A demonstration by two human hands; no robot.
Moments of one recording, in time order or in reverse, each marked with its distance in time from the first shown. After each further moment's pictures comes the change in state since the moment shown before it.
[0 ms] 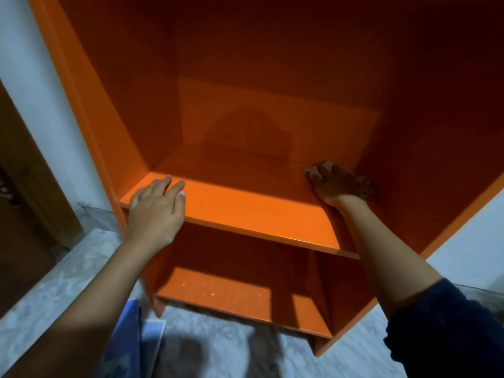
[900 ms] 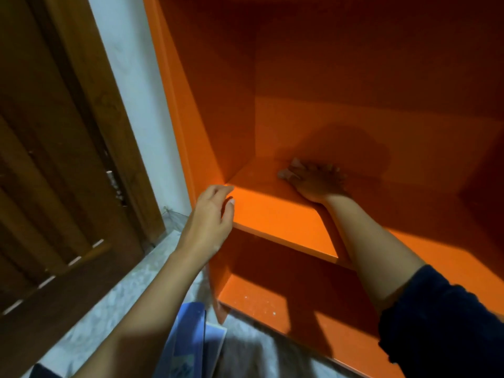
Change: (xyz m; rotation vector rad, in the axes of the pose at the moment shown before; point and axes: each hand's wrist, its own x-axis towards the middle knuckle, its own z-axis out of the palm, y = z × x) left_hand -0.007 -0.017 -0.035 -0.204 0.180 0.040; right_hand -0.007 -0.168 0.016 0.124 -0.101 -0.488
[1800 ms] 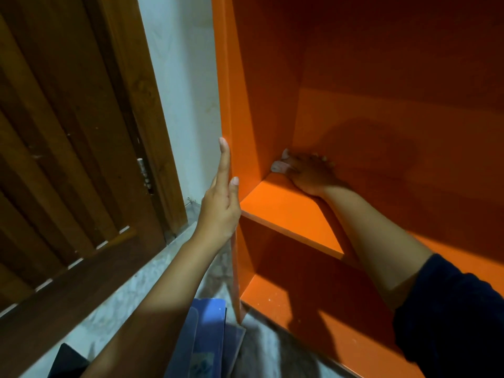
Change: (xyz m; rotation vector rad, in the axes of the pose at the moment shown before) left_hand 0.008 -0.037 -0.019 -0.344 0.131 0.007; right_hand 0.073 -0.064 0.043 -0.049 -0.006 -0.223
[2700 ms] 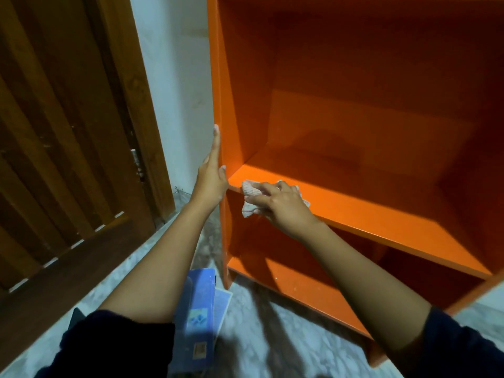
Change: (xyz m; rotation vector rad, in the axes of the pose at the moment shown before) left_hand -0.003 0.025 -0.015 0.032 -0.043 -0.191; right_hand -0.180 -0.054 0.009 -0.189 0.234 -0.403
